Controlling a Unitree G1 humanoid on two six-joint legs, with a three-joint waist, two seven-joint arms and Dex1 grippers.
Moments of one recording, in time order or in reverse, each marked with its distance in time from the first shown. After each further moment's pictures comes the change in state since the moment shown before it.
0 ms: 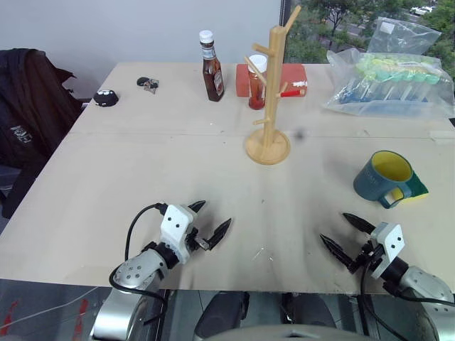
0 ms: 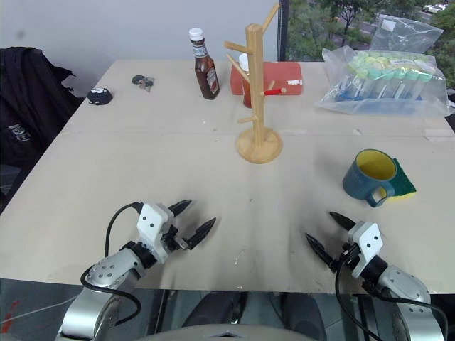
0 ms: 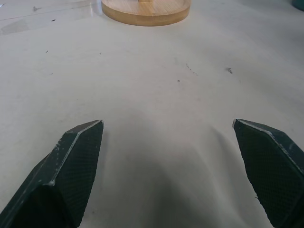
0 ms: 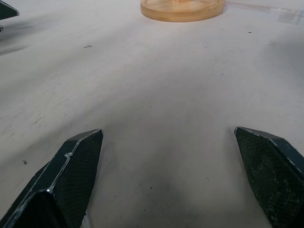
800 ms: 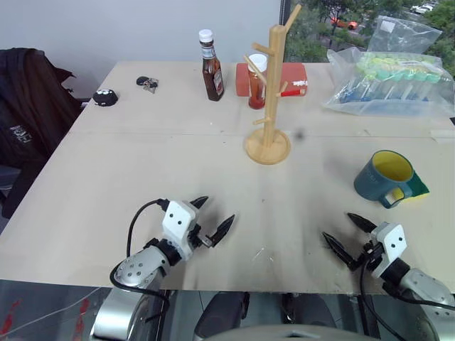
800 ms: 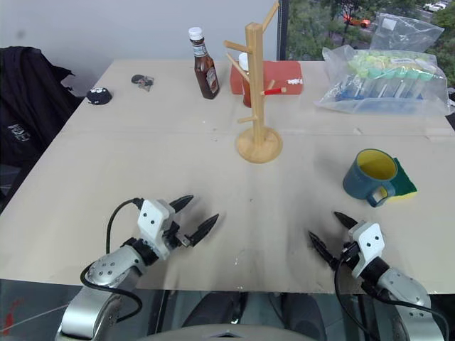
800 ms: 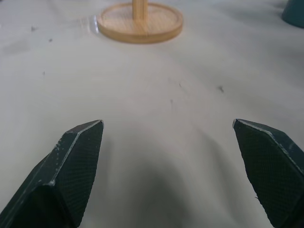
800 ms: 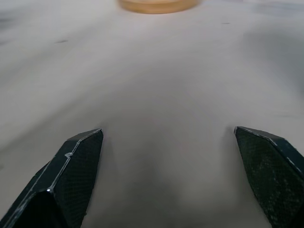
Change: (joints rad) left arm -0.051 -0.001 -0.007 -0.063 0.000 0.041 0.004; right arm 0.041 0.054 -0.031 -0.088 -0.056 0.063 -0.170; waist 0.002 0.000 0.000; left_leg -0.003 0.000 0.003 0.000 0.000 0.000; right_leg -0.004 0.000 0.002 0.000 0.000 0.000
